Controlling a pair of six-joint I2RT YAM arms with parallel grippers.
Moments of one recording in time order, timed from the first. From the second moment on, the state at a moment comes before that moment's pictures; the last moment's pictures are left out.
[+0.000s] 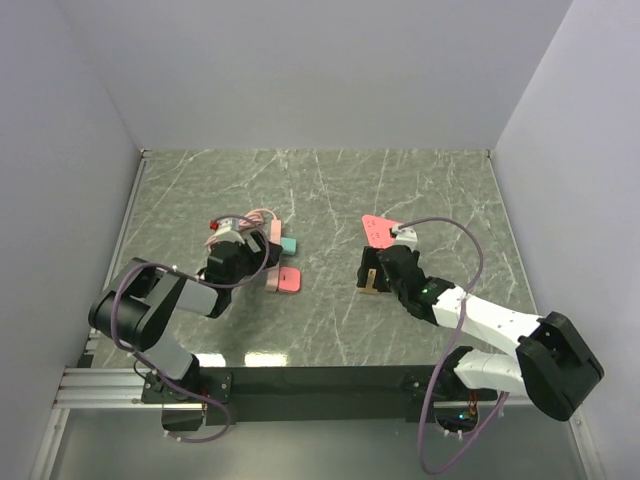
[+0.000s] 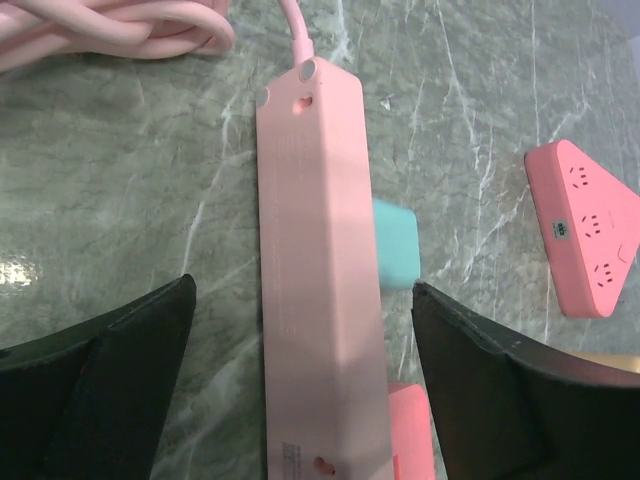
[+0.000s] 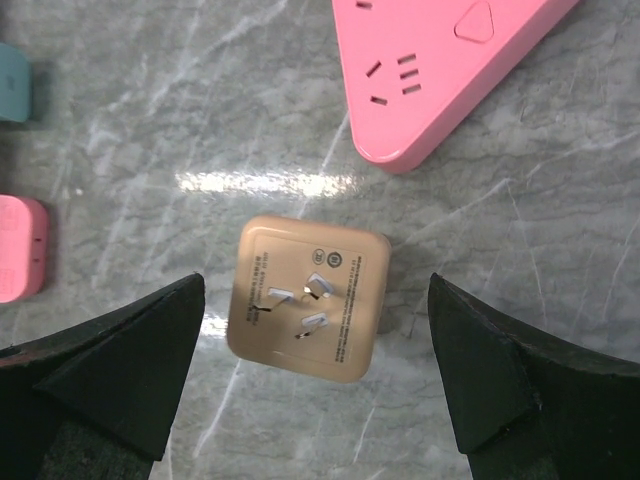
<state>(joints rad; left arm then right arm) -0.39 1.60 0.35 0.90 0.00 -0.69 0.67 1.15 0.49 -0.04 0.32 0.60</state>
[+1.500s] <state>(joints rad) -0.82 1.23 0.25 1.05 0.09 -0.14 0.54 1.37 0.69 0.43 -0.74 0.64</state>
